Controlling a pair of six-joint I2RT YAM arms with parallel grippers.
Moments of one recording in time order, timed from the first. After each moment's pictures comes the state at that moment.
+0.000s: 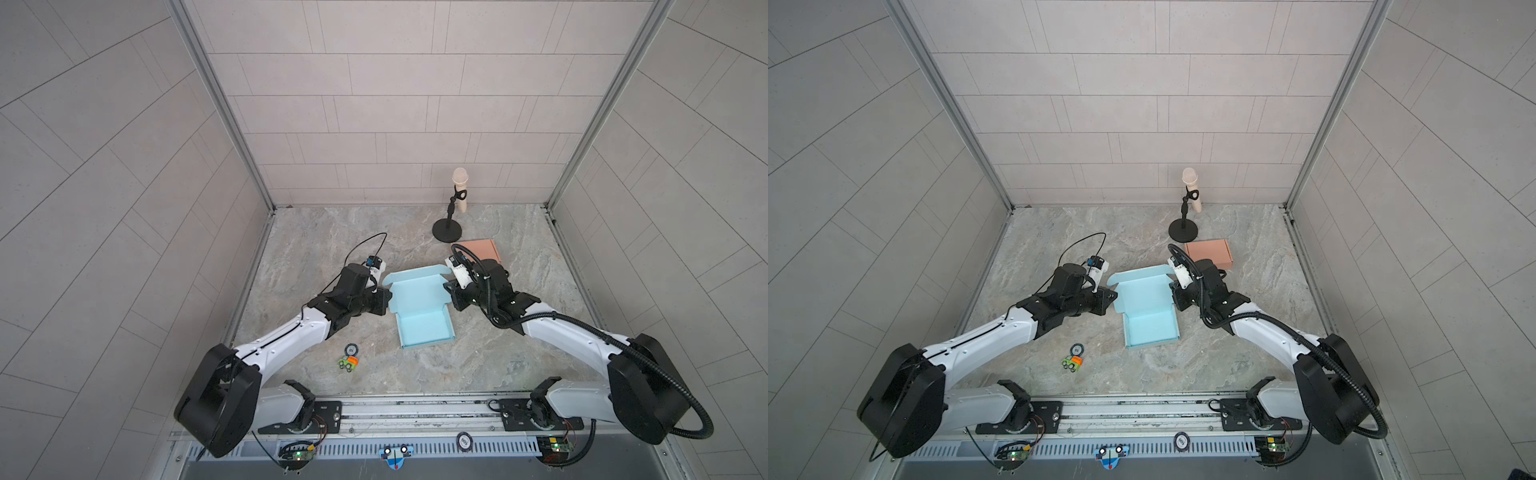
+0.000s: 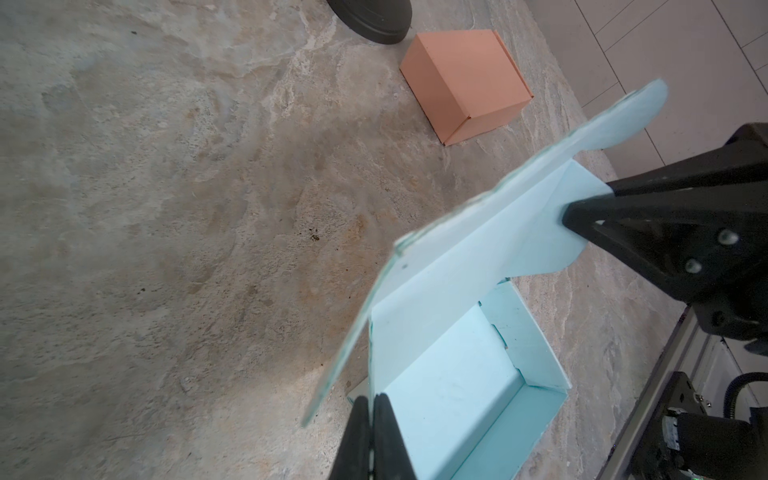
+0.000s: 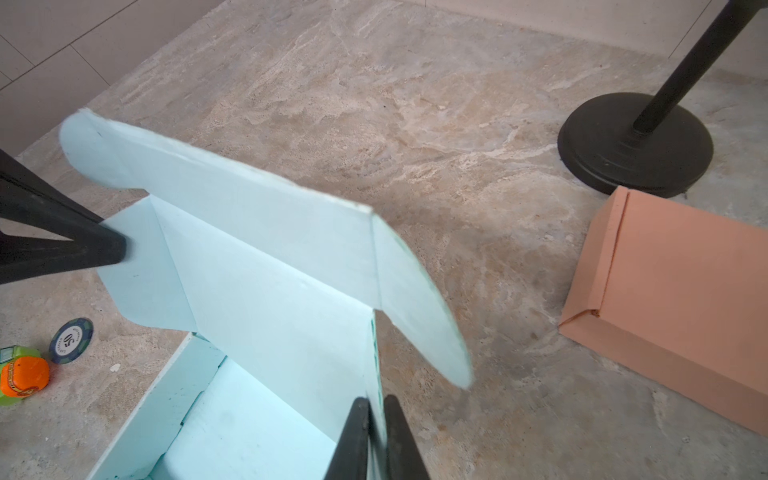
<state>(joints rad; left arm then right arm) -0.54 1.26 0.67 -0.12 0.24 -0.35 0.50 1.28 0.68 -0.02 -0.15 0.05</state>
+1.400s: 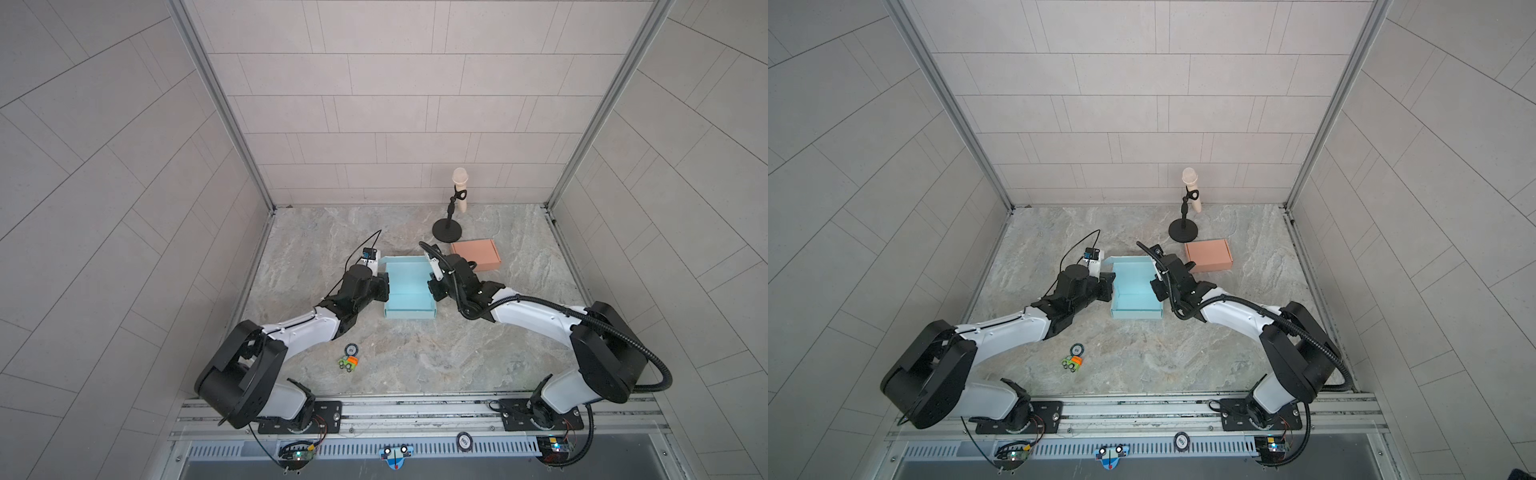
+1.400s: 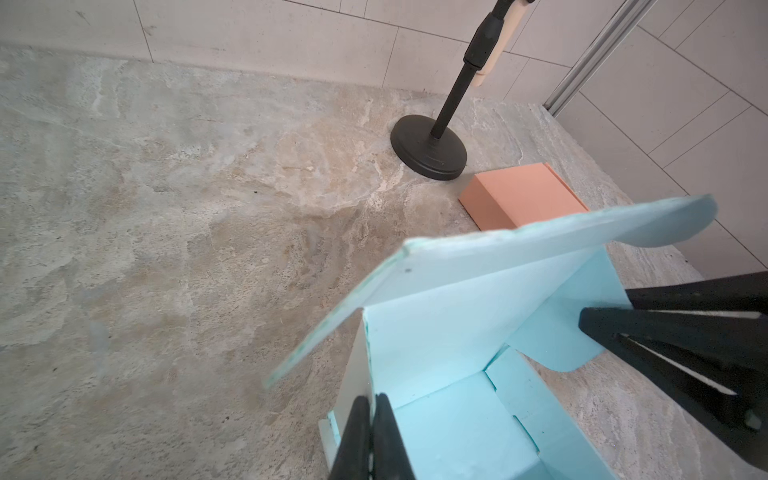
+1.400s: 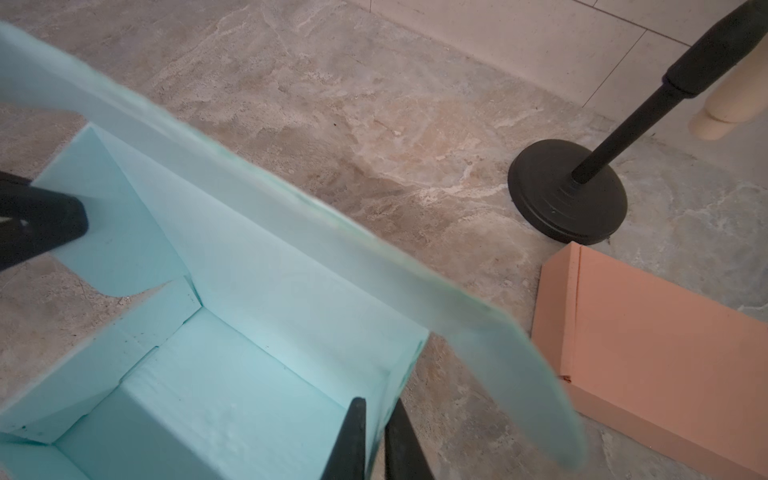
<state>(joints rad) -0.57 1.41 0.56 0.39 -0.02 -0.34 0.67 1.53 0.89 -0.02 0.21 0.07</state>
